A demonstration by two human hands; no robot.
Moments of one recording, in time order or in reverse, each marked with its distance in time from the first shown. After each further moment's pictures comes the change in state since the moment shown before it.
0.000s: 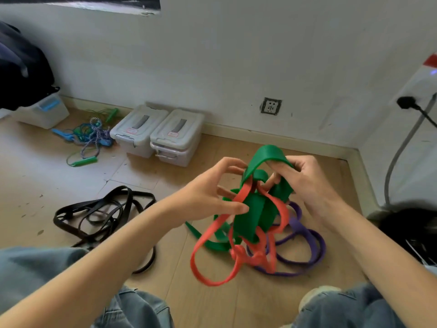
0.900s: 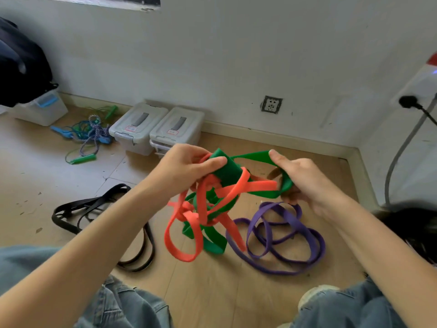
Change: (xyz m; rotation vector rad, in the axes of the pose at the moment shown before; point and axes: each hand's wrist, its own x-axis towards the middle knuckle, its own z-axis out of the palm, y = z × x) left_hand 0.001 0.018 -0.035 0.186 0.356 -0.074; right_hand 0.018 0.010 -0.009 -0.113 0.045 0.345
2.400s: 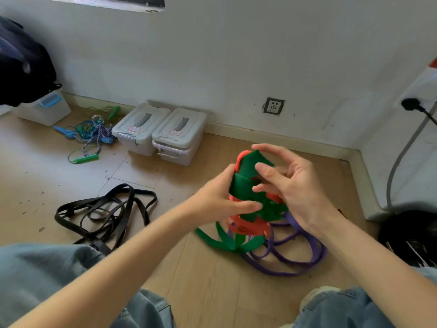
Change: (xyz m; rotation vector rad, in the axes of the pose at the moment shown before) left_hand -0.008 -0.021 0.048 -0.096 -0.259 0.056; right_hand -0.023 0.002 0.025 0.347 -0.153 -0.441
